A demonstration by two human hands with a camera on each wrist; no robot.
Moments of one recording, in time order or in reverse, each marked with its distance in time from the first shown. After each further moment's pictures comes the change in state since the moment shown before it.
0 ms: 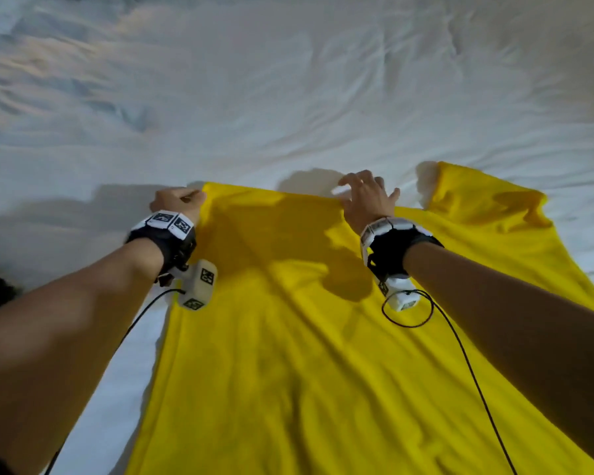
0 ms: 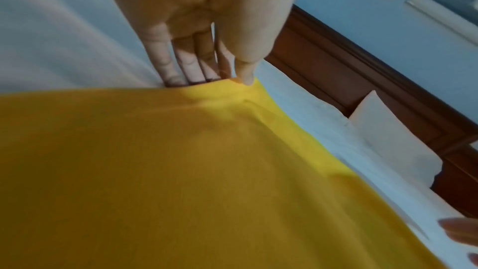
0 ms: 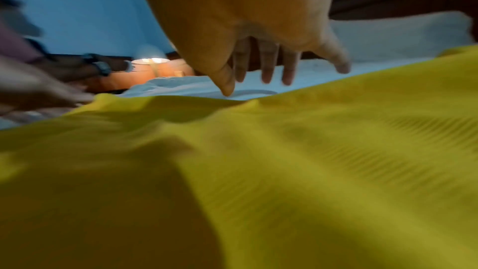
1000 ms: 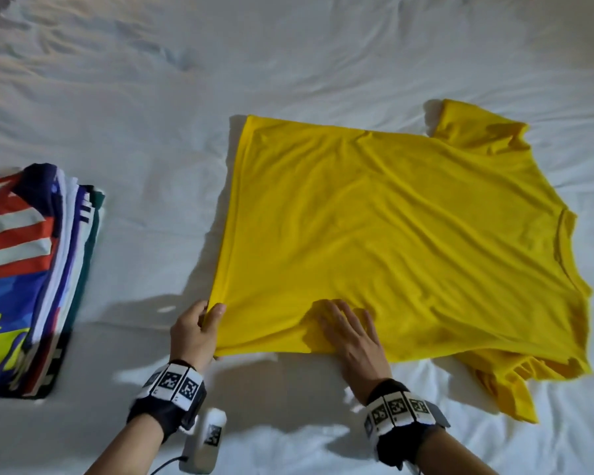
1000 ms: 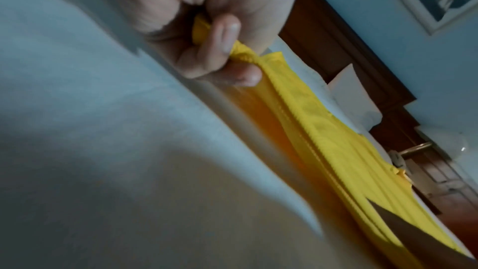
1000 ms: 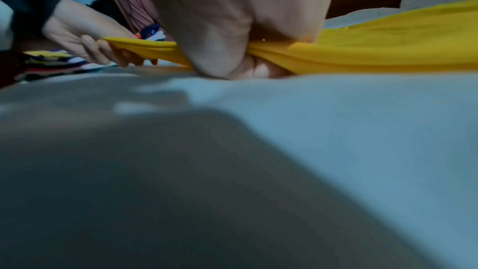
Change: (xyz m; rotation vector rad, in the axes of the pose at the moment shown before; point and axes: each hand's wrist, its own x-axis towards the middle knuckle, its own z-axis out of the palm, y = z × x) left_hand -0.290 -0.229 -0.076 -0.110 -0.210 -0.068; right_hand -0.417 -0.036 0.095 -0.130 -0.137 -0.381
